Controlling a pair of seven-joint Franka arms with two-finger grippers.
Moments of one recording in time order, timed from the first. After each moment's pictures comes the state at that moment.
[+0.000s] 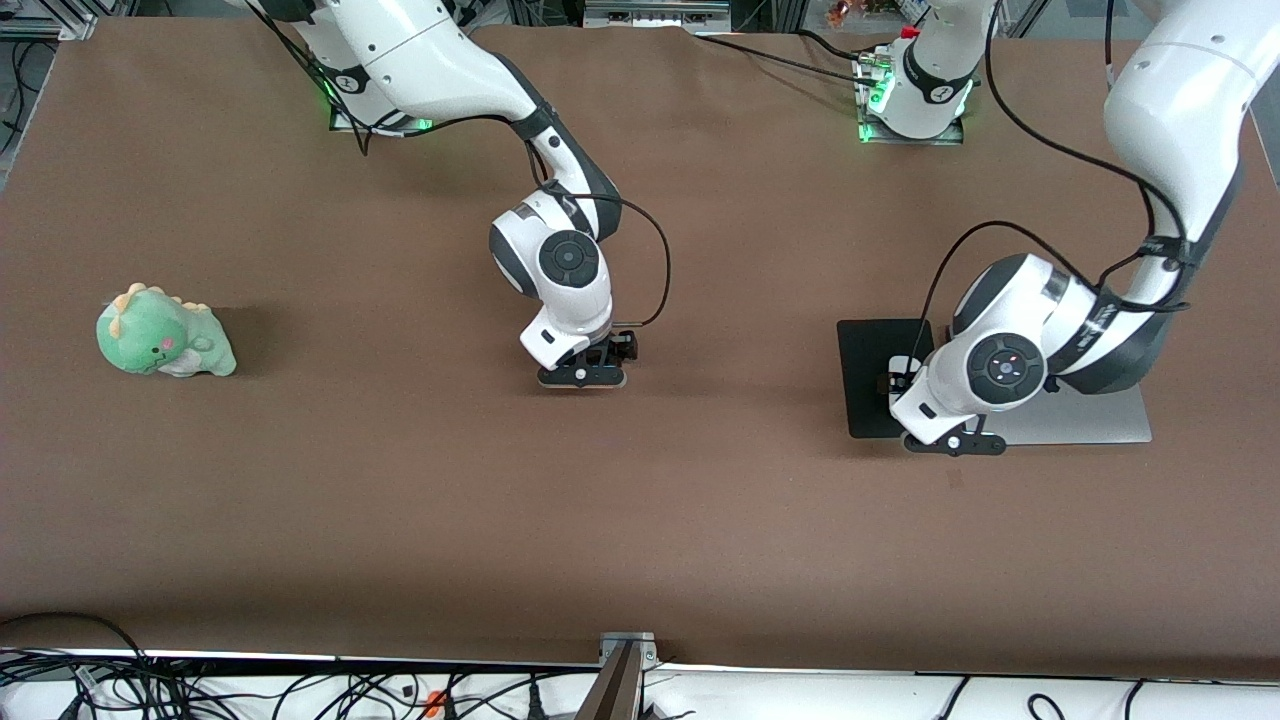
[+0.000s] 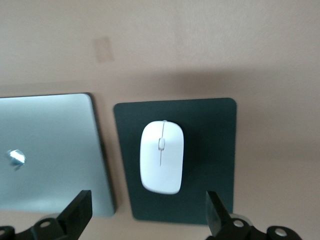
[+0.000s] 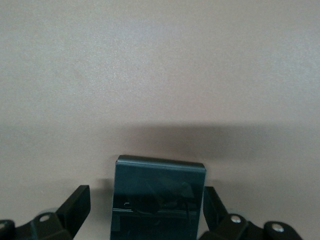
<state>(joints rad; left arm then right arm) 0.47 0.74 -0.89 -1.57 0.65 1.71 -0.55 0.72 0.76 -0.03 -1.60 -0.04 2.40 0.71</state>
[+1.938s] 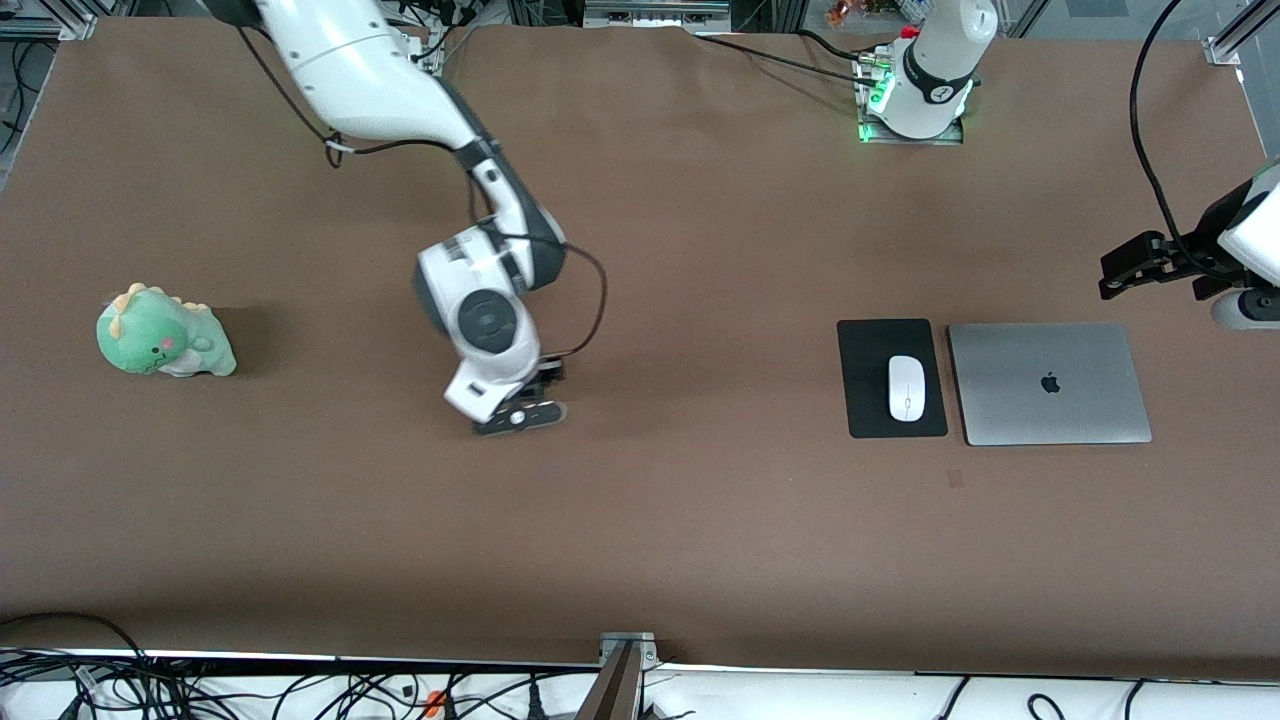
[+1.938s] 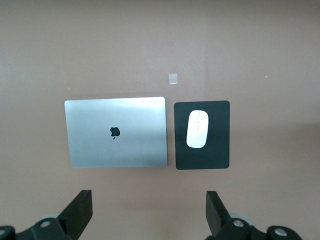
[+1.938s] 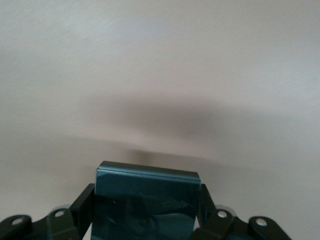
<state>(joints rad) -0.05 0.10 0.05 -1.50 0.04 1.57 -0.01 0.51 0.72 -0.06 -1.49 0.02 2.10 0.19</state>
